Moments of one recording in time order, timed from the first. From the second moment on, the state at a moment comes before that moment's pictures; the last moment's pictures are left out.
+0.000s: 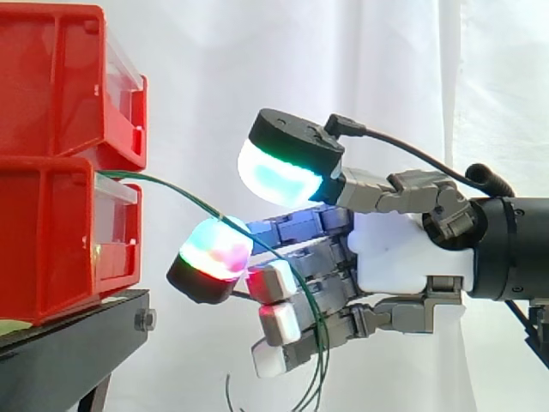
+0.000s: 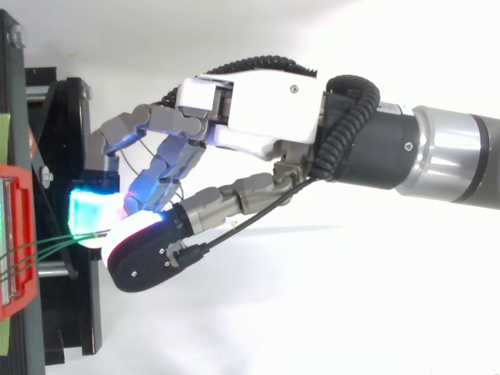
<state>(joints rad) 0.13 -2.37 -1.11 -2.76 -1.31 -0.09</state>
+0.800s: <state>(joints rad) 0.14 -2.37 -1.11 -2.80 -1.30 -0.08</state>
